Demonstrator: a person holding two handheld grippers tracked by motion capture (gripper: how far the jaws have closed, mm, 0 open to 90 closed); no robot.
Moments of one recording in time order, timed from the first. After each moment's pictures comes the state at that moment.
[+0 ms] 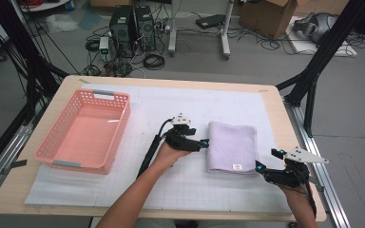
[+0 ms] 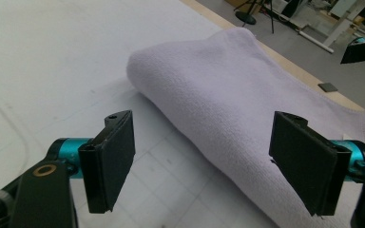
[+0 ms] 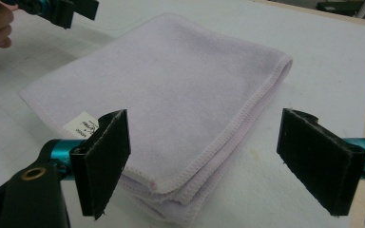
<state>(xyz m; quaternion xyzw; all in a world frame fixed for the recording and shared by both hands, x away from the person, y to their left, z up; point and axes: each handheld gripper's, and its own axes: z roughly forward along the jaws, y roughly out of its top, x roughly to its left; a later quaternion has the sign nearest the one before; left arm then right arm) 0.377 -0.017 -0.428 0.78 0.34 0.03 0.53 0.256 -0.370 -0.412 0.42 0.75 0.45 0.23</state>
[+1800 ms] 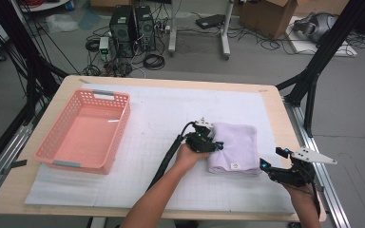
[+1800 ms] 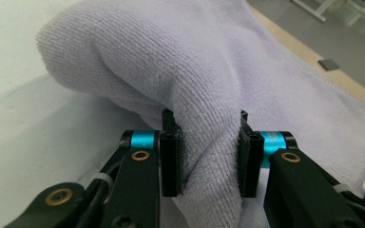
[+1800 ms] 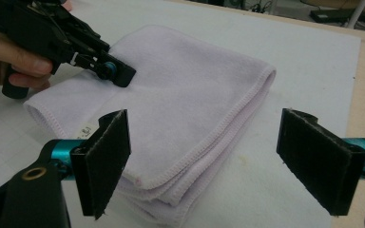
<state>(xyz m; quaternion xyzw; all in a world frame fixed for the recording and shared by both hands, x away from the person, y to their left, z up) 0.384 -0.072 -0.448 0.80 0.33 -0.02 0.51 0.254 -0.381 -0.406 0.43 0.74 0.47 0.24</state>
